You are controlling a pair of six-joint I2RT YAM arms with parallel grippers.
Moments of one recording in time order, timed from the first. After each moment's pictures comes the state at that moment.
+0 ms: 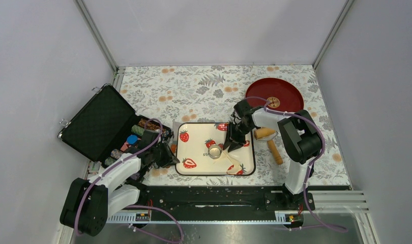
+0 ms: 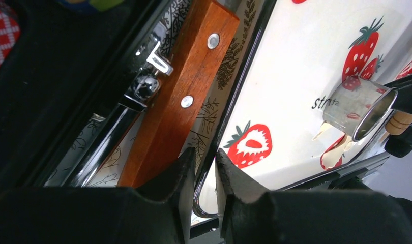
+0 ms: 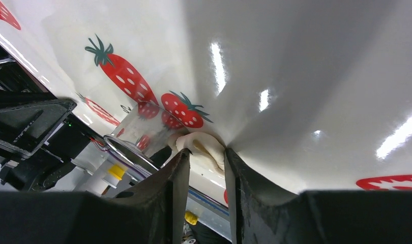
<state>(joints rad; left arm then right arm) -0.32 1.04 0.36 -0.36 0.30 -0.81 0.50 1.88 1.08 -0.58 -0.54 0.64</state>
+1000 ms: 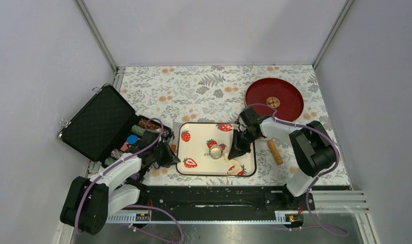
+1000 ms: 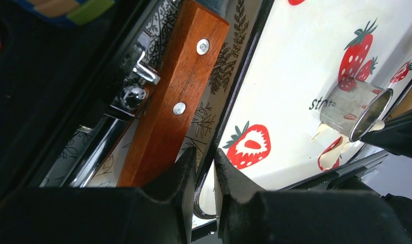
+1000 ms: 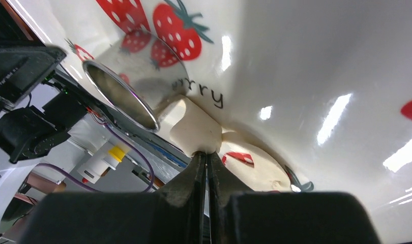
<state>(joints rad) -0.32 1.06 0.35 -0.32 0.31 -0.81 0.50 1.70 0.89 -0.54 -0.60 0.65</state>
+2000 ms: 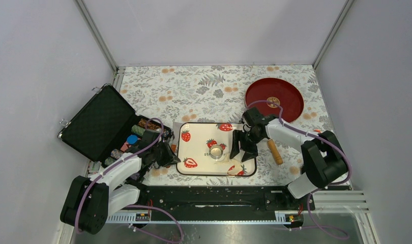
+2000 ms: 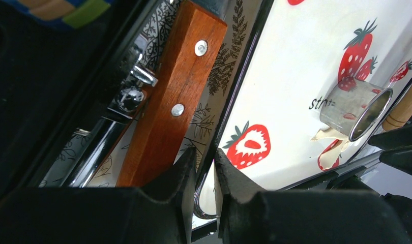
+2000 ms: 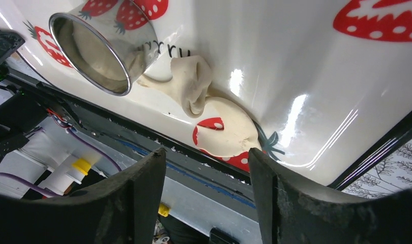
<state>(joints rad) -0.33 1.06 0.35 -0.31 0.31 -0.81 0.51 1.54 0.87 -0.70 -0.45 0.58</state>
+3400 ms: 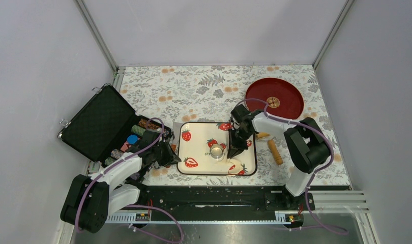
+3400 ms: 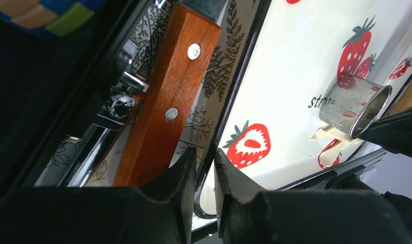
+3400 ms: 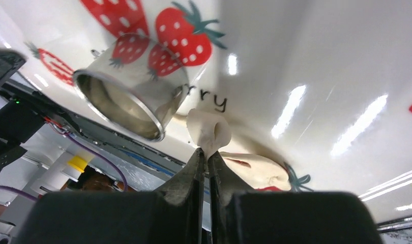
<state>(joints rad) -0.33 1.08 0.35 -0.29 0.31 -0.81 0.58 1.77 1.03 -0.70 -0.45 0.58</state>
